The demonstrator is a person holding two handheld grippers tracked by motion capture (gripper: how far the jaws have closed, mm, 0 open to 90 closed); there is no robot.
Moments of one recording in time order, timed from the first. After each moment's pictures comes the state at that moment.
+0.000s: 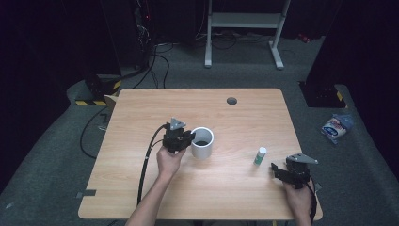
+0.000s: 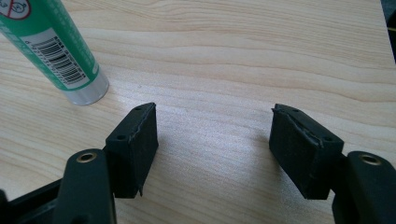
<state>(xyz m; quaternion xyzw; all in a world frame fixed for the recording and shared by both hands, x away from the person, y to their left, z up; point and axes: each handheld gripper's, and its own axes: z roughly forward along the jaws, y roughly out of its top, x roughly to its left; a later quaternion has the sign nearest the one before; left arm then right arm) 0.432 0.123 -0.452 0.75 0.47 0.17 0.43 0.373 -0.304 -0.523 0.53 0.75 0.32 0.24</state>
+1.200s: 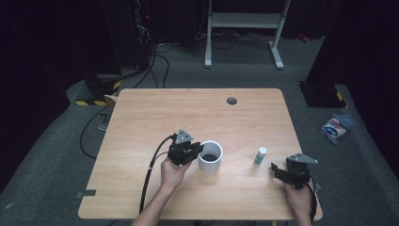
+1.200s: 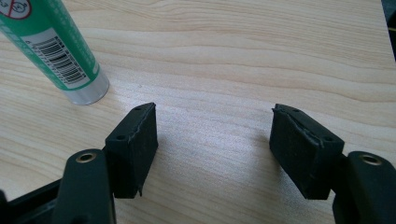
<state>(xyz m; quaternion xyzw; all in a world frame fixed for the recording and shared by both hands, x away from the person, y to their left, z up) 0.393 0.102 -0.454 0.78 0.40 0.14 0.45 0.373 -0.304 -0.523 0.53 0.75 0.32 0.24</state>
